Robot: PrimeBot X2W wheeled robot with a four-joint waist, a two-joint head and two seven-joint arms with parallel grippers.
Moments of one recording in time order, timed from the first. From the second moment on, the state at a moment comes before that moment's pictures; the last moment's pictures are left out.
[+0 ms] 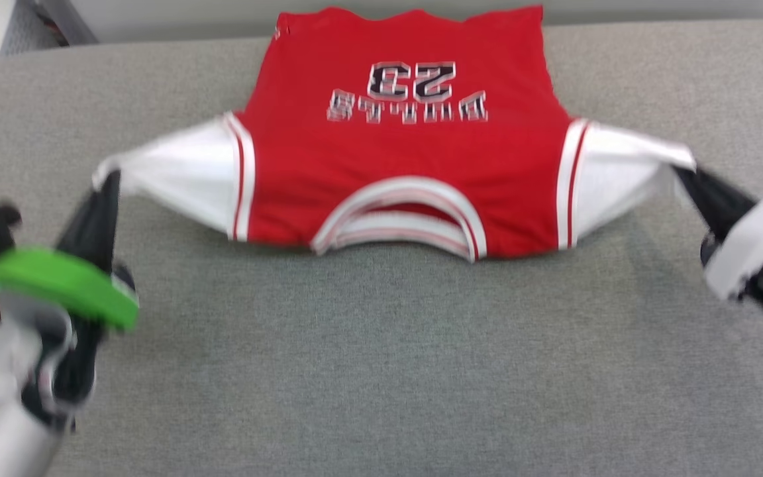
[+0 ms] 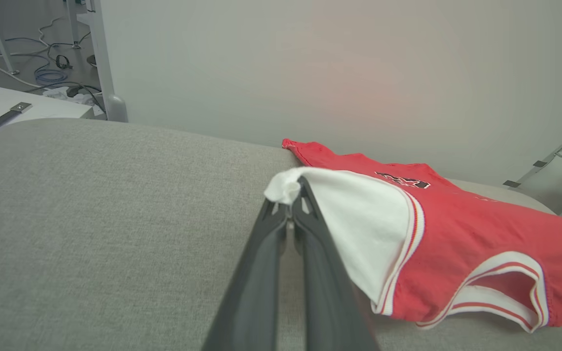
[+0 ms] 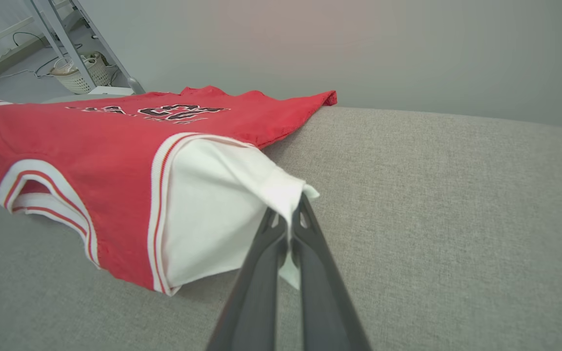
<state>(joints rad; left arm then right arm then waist) -0.45 0.70 -0.49 0.19 -1.10 0.05 -0.23 -0.67 -0.70 0.69 0.39 0.98 0.13 -0.04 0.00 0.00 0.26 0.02</state>
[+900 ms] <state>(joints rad) 0.12 0.75 -0.51 0.05 -1.18 0.18 -0.25 0.06 -0.65 0.36 0.25 0.93 0.13 0.06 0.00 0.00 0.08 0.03</state>
